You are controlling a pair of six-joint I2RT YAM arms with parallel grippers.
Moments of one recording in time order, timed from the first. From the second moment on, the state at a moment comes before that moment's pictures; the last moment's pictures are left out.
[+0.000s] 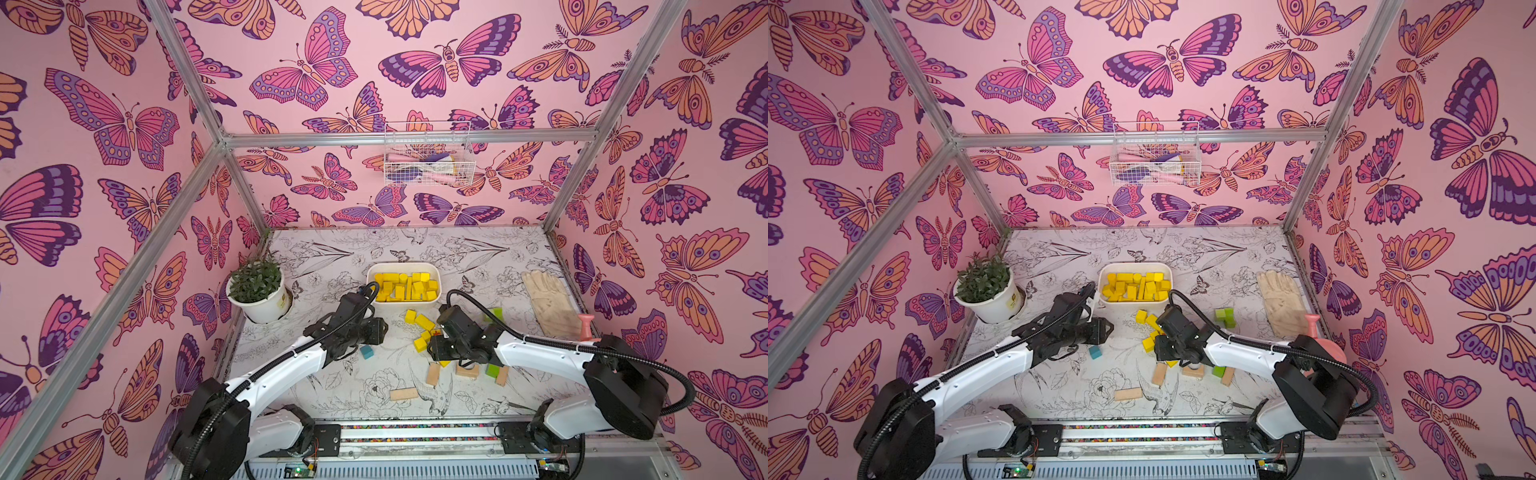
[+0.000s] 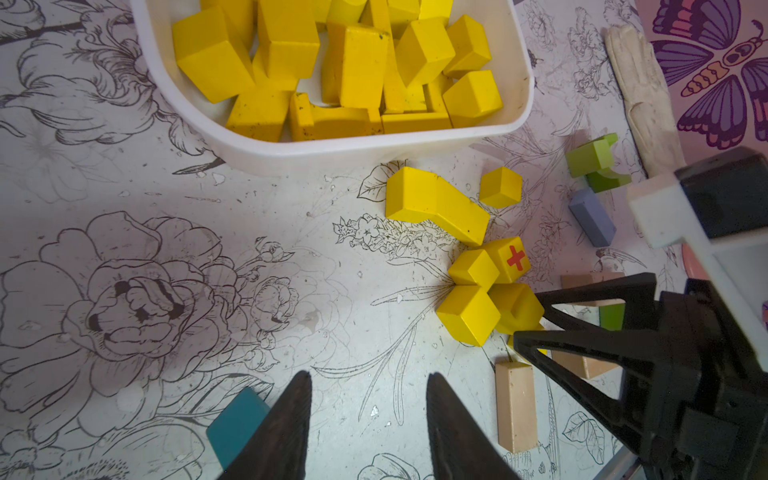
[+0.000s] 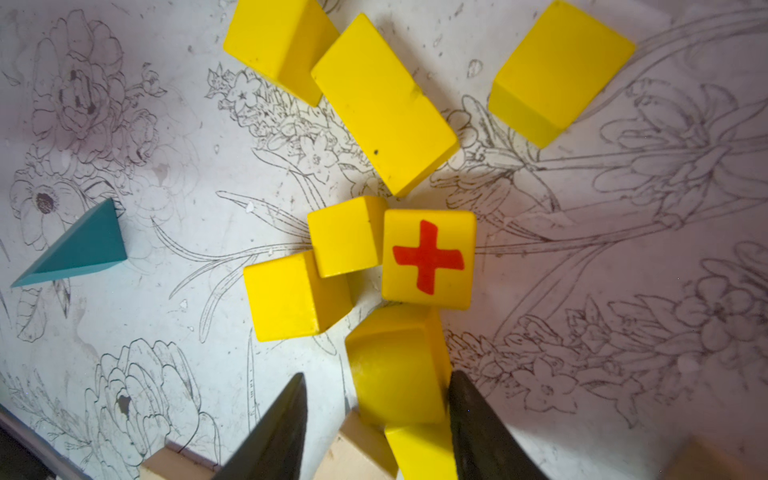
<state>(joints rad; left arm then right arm) -0.58 1.21 0.67 -0.29 0.13 -0.48 0.84 1.46 0.71 -0.29 0.00 0.69</state>
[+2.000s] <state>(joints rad) -0.56 1.21 0.67 -0.29 0.14 -0.49 0.86 1.60 0.83 -0.41 0.08 0.68</state>
